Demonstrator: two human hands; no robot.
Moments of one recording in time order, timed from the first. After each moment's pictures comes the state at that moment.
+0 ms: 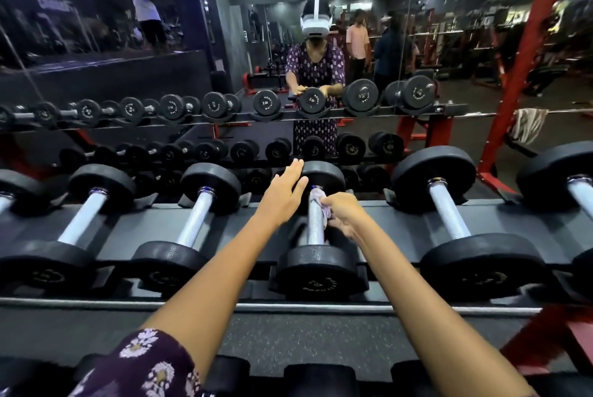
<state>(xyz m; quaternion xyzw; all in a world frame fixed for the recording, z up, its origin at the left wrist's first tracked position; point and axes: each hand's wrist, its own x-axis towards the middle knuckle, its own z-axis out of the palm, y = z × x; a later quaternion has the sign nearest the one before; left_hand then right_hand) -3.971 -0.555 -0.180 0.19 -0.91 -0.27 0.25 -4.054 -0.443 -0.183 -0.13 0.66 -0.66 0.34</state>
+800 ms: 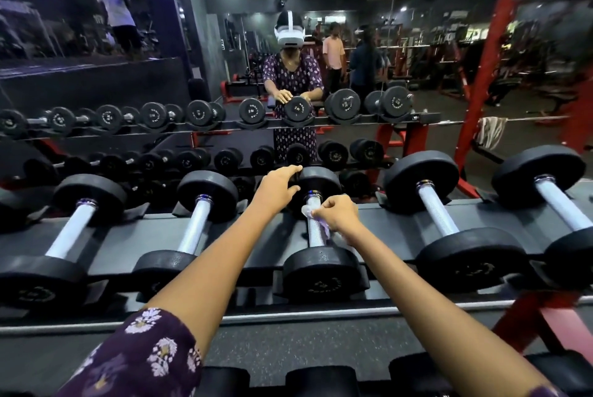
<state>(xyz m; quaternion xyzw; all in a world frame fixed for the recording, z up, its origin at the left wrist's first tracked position) -3.973 -0.577 -0.156 0.16 -0.94 -0.18 0.25 -4.029 -0.432 -0.177 -0.24 0.83 -0.49 0.12</state>
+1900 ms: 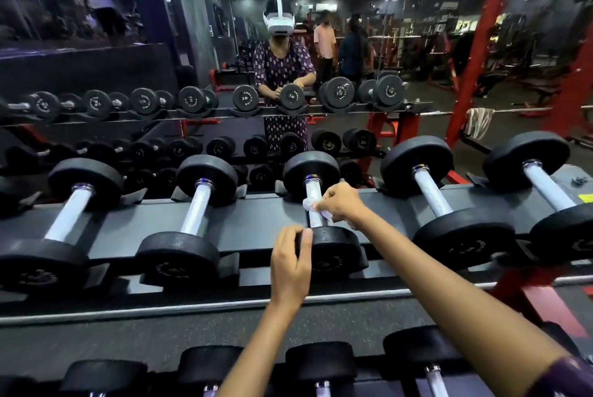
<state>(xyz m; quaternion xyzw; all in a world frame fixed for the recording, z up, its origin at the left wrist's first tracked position) -3.883 -0.460 -0.259 0.15 -0.77 -0.40 0.47 -4.027 -0.426 -0.177 -0.26 0.86 -0.40 0.16</state>
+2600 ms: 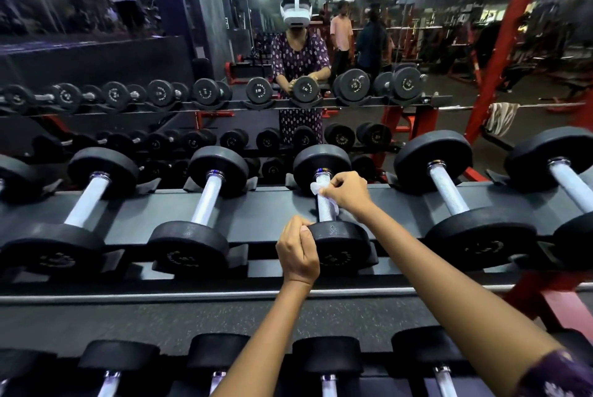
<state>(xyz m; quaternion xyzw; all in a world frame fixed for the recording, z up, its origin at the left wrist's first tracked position) -3.908 -0.472 -0.268 0.17 -0.73 -0.32 0.58 -4.022 -0.429 -0.176 -0.29 0.84 -0.45 0.08</state>
